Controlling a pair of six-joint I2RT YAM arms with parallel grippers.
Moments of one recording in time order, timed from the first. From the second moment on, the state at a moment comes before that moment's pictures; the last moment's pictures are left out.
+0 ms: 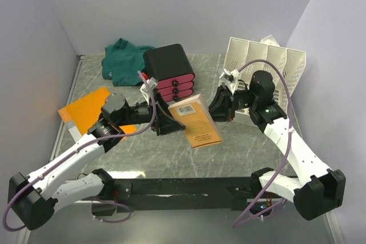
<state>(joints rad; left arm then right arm) -0.67 0.95 0.78 0.29 0.78 -0.77 0.33 1.09 0.96 0.07 -1.44 0.34</state>
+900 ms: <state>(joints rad) -0.69 0.79 0.82 -0.31 0.59 -0.16 0.45 1.05 1.16 -0.90 -0.94 -0.64</state>
